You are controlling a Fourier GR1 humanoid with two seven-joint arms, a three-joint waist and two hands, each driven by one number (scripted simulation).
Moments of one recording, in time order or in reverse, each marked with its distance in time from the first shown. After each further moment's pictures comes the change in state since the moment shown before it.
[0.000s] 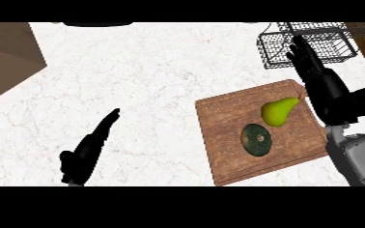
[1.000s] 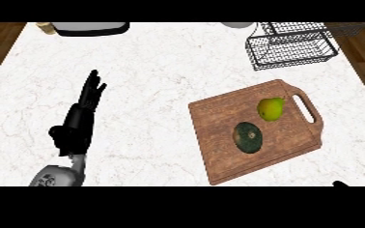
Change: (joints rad) left arm -0.152 -0.052 0.083 -0.151 -0.109 0.268 0.112; right arm 0.652 0.263 -0.357 -0.349 -0.139 0.103 -0.717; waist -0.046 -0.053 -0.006
